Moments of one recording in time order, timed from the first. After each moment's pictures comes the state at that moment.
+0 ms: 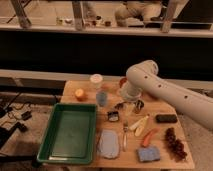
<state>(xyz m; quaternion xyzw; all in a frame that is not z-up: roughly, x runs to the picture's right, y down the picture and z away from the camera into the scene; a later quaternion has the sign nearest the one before) 0.092 0.075 0.751 -0.27 -0.14 -0.09 0.95</state>
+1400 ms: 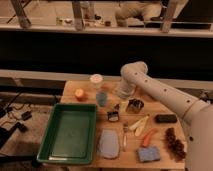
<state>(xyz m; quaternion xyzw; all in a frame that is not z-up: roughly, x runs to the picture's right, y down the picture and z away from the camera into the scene) 0.082 0.075 0.840 -0.31 -0.16 -0.09 0.93</state>
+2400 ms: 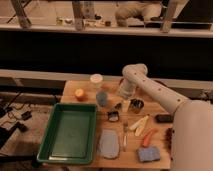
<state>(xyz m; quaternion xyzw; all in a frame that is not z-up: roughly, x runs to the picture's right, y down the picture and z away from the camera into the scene) 0.107 0.085 0.895 -0.35 -0.14 -0.06 0.92</state>
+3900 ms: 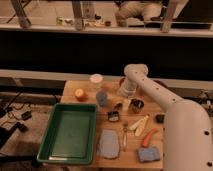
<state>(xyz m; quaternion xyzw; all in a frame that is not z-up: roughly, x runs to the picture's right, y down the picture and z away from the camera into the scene) 0.113 0.083 0.921 -0.36 -0.15 -0.03 0.92</state>
